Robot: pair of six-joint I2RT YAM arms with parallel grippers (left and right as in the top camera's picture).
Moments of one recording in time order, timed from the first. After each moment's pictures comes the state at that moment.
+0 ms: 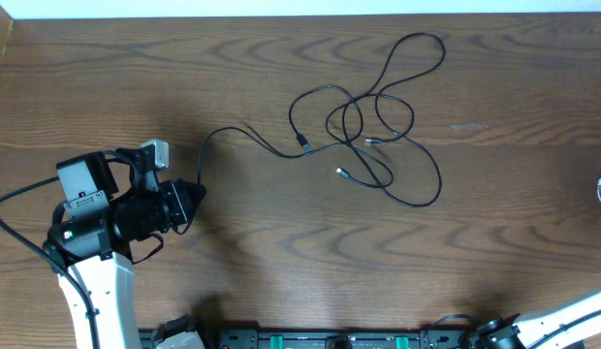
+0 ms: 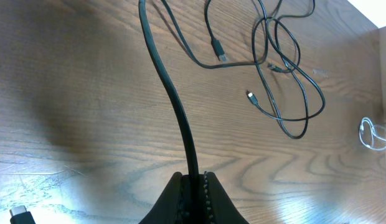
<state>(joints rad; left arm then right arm) 0.35 1.05 0.95 -1.02 0.66 0.01 -1.05 2.36 2.33 -1.35 -0.28 0.46</state>
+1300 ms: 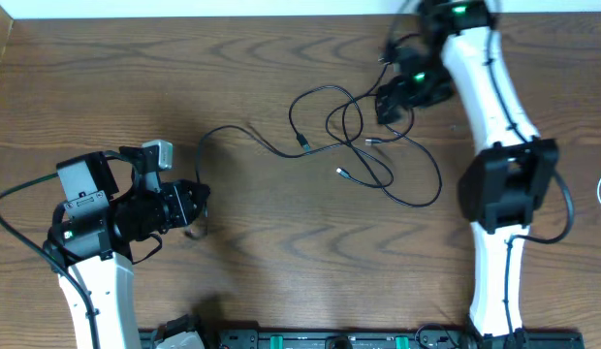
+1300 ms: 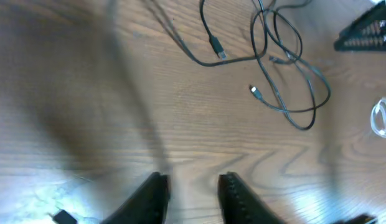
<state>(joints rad) 0.35 1.05 0.95 -1.02 0.67 0.10 0.22 2.36 2.33 -1.55 -0.24 -0.30</state>
